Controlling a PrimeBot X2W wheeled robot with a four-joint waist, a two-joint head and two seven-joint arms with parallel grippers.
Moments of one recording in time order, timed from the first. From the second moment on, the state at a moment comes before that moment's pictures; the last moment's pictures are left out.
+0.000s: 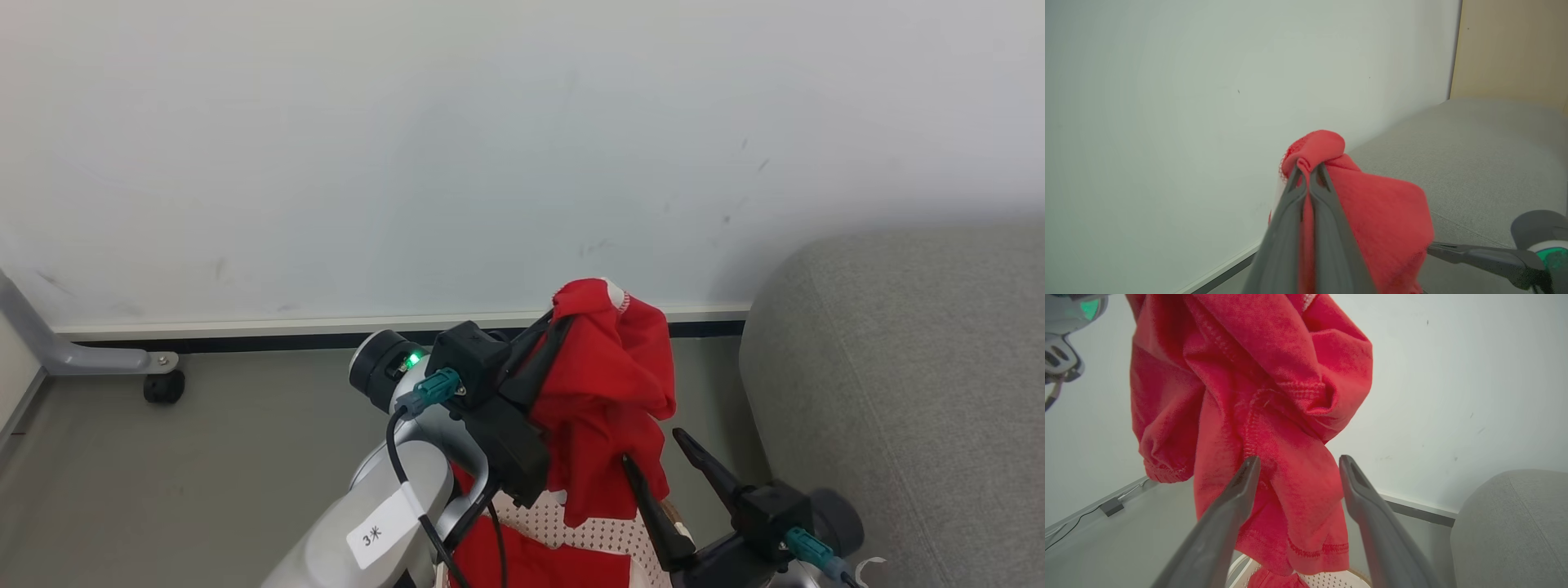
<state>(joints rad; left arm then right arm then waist) -0.61 0.04 -0.69 0.53 -0.45 -0.10 -0.17 -0.21 -0.07 0.44 0.40 0.17 0.09 -0.26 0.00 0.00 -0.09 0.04</state>
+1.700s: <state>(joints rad) -0.51 0.07 -0.70 0.47 -0.58 -0.03 -0.12 -0.40 -0.09 0.53 0.58 0.17 0.12 -0.25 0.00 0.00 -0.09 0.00</state>
